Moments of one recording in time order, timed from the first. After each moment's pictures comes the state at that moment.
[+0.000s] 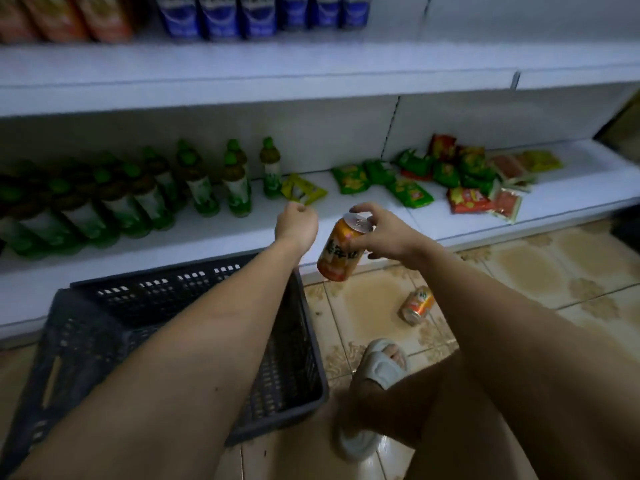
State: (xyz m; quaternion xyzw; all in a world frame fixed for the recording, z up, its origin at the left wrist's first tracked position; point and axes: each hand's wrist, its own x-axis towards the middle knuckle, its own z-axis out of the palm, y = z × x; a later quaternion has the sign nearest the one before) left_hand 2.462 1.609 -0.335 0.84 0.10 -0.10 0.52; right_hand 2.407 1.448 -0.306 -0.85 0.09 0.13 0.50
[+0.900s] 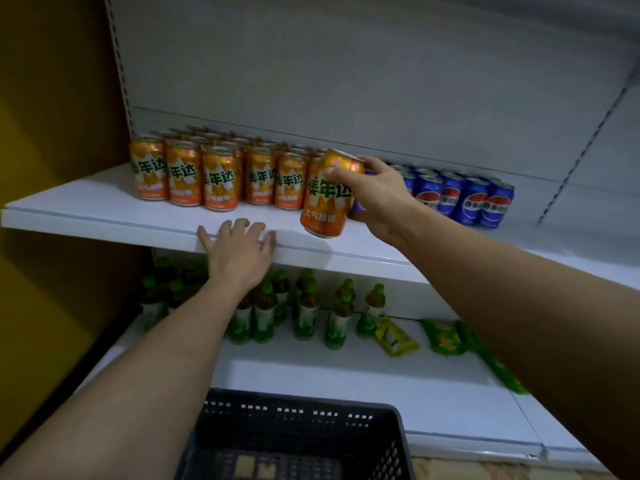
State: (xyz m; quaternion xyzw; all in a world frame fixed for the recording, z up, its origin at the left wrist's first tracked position) left_hand 2.557 1.945 -0.202 0.97 0.11 0.19 0.12; right_hand 2.546 1.754 -0.067 -0.74 -0.06 -0.02 0.67
